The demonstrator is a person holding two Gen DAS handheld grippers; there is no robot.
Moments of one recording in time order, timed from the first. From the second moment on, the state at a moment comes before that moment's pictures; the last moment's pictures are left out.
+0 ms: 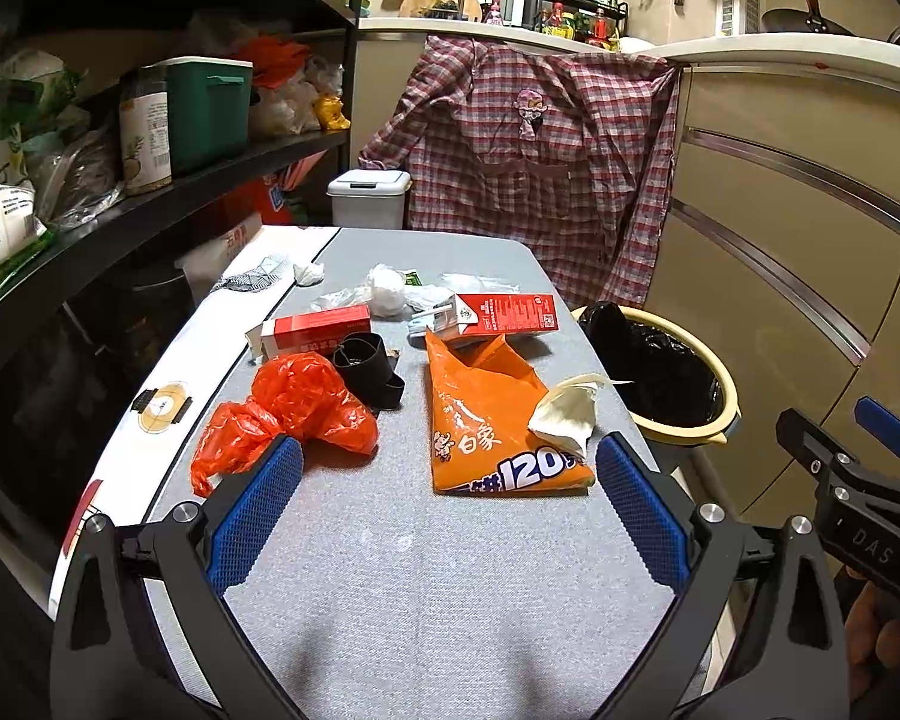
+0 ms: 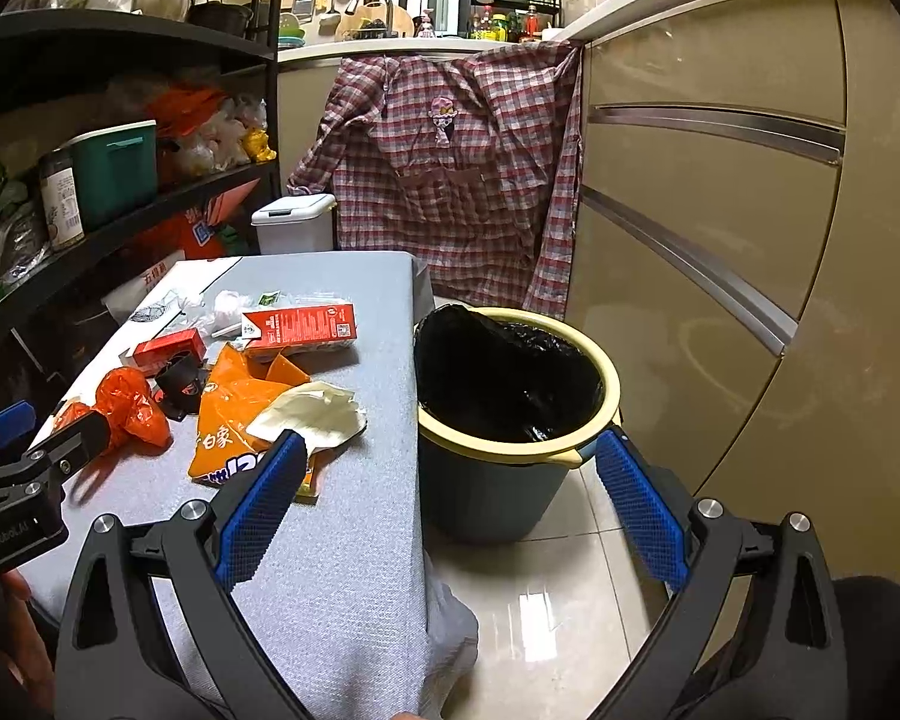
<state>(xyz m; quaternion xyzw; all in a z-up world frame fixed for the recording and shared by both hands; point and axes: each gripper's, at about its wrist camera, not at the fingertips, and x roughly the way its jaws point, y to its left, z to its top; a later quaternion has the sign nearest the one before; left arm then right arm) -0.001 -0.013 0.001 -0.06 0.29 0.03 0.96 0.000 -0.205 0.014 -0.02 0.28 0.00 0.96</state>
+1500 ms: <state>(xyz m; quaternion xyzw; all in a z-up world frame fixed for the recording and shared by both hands) -0.001 -0.022 0.003 -0.06 0.29 0.03 0.96 -0.001 -0.200 0.012 -0.01 0.27 0.01 0.96</state>
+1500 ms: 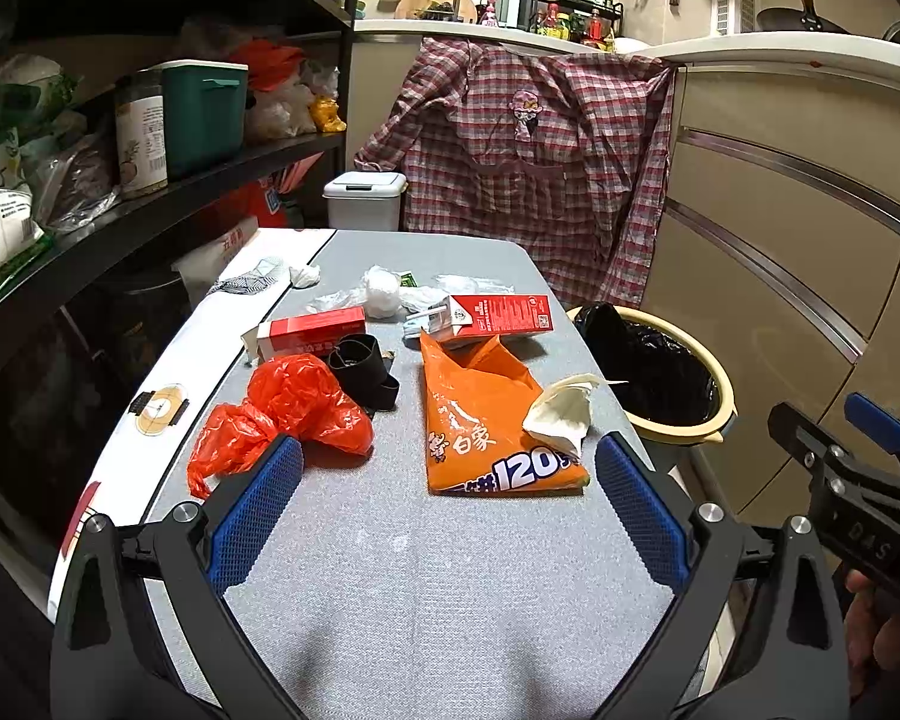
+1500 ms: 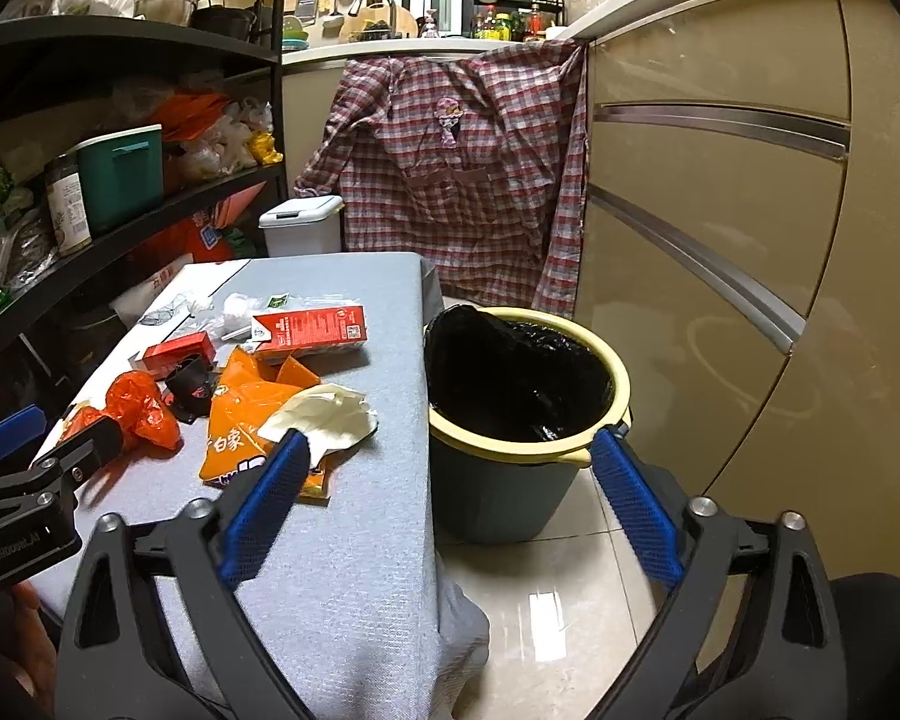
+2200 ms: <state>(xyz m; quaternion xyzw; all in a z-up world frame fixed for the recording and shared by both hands) 0.044 0.024 -0.014 -0.05 0.30 0.12 0.95 0.083 -0.141 -0.004 0.04 0.34 0.12 0.93</state>
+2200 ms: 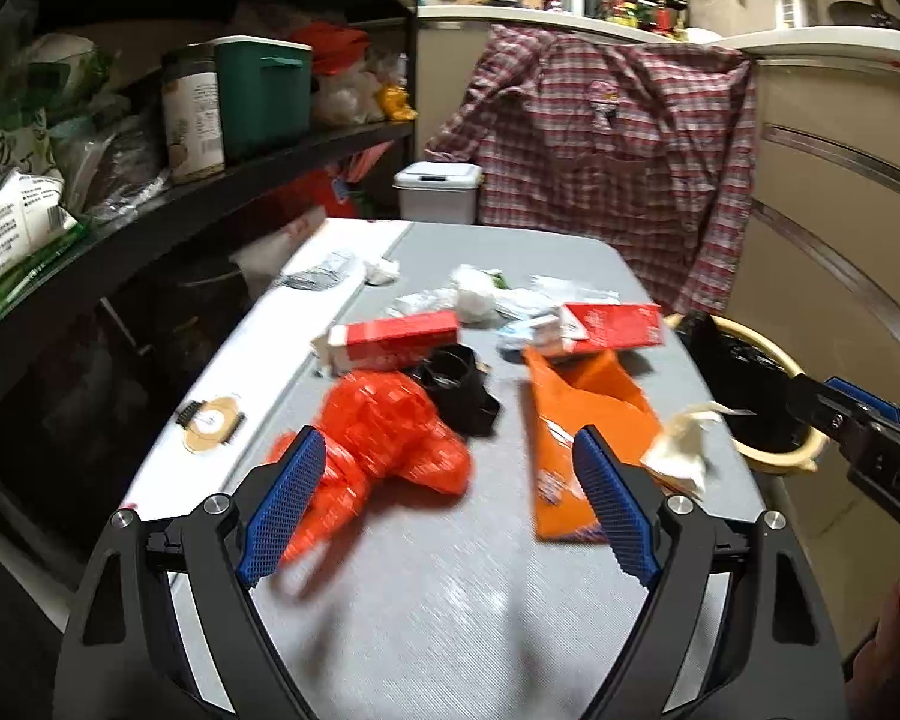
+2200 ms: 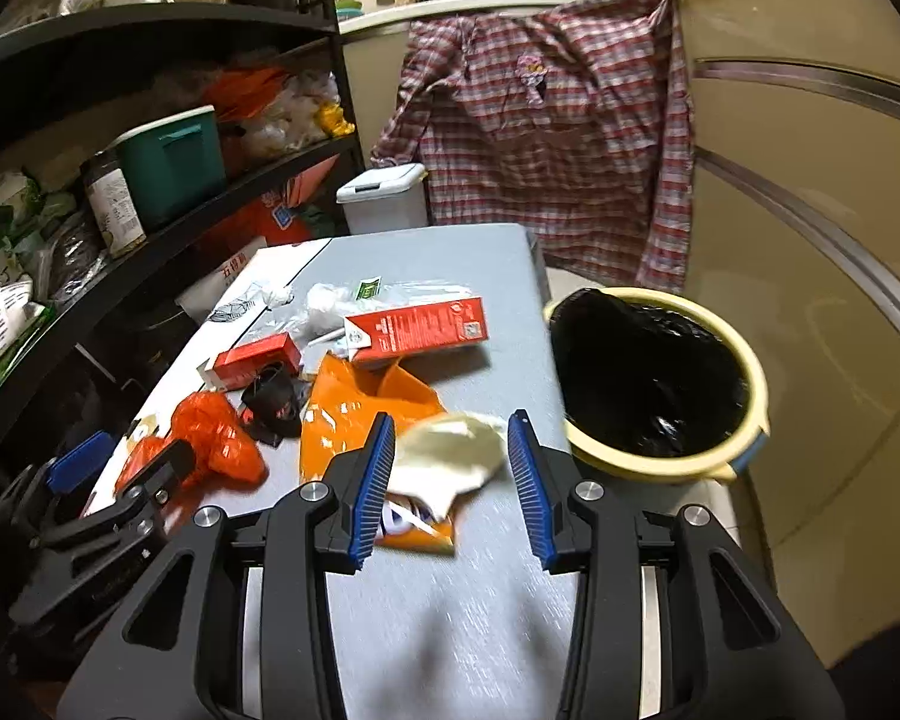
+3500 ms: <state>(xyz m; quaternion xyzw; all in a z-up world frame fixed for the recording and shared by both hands) 0.086 0.061 -0.049 -0.04 0.34 0.19 0.92 0.122 -0.130 -0.052 0.07 0.38 0.10 0.92</state>
